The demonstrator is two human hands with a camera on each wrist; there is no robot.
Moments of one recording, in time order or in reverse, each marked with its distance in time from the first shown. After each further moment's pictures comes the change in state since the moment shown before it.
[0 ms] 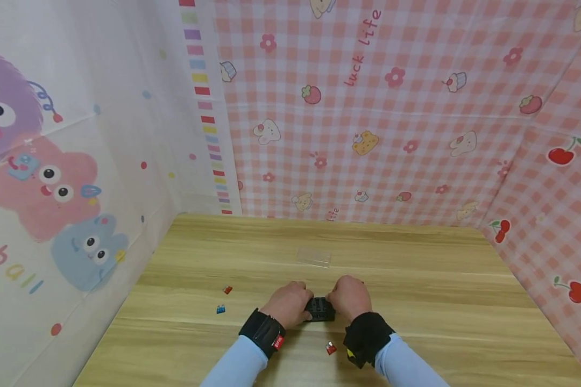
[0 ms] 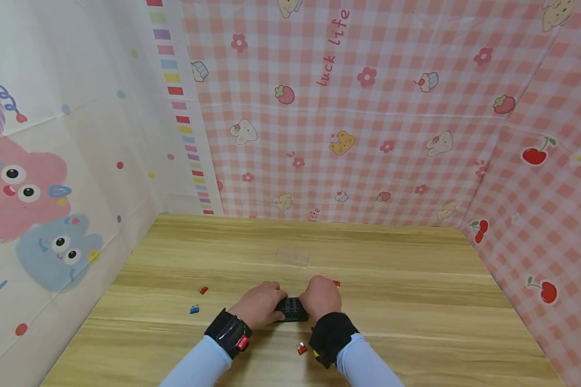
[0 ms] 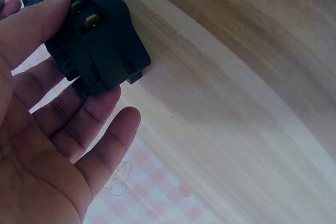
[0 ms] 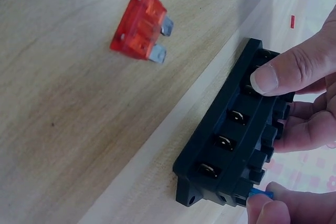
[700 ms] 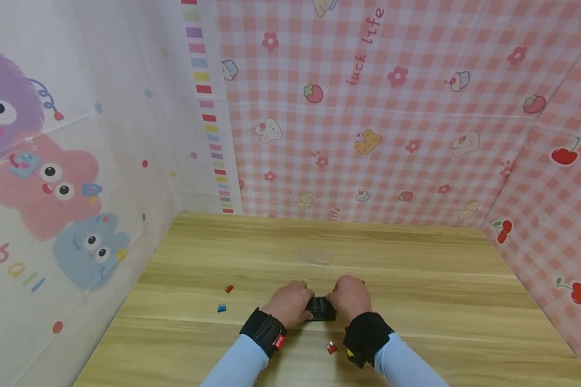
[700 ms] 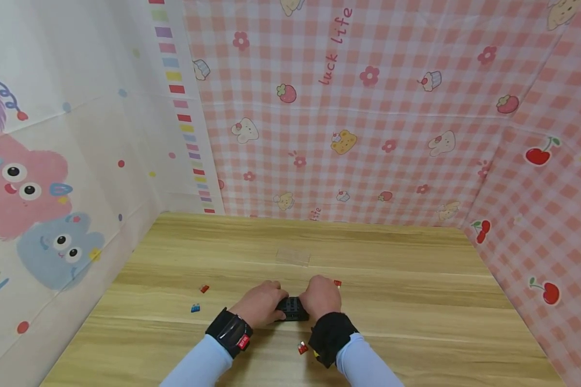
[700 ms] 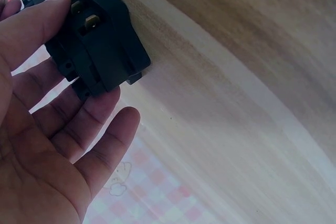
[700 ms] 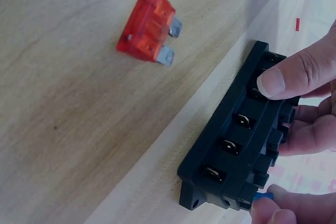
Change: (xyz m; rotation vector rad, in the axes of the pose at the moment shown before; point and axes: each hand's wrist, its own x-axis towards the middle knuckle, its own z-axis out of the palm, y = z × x) left_hand 0.000 -0.001 0.001 0.004 0.008 0.009; right_hand 0.004 0.001 0.003 0.006 -0.009 0.013
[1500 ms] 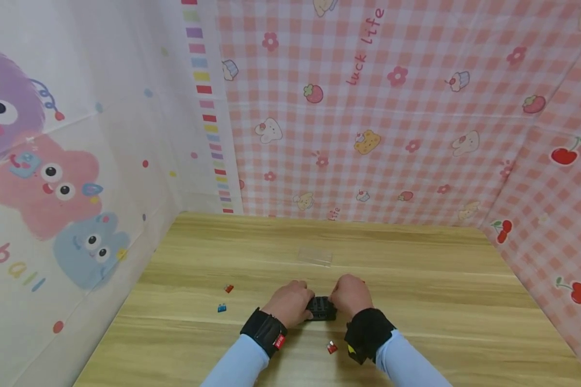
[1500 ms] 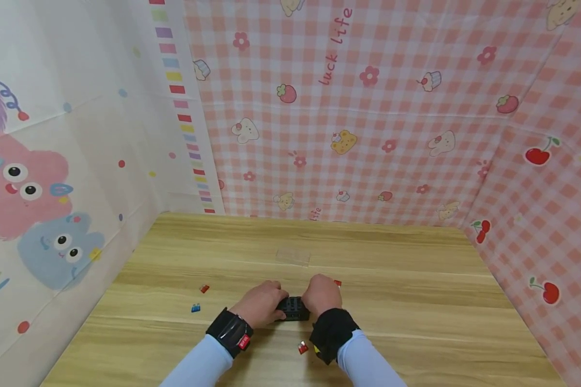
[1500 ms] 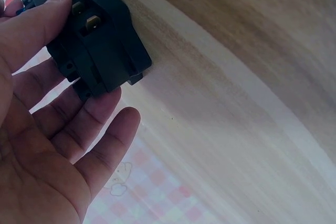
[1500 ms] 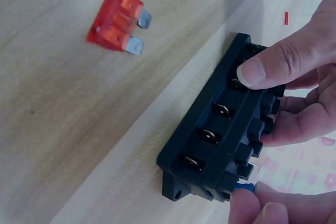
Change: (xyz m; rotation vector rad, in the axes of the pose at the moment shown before) left_hand -0.002 0.002 -0.005 -0.006 -0.019 -0.002; right_hand 0.000 -0.003 -0.007 -0.002 -0.065 0.008
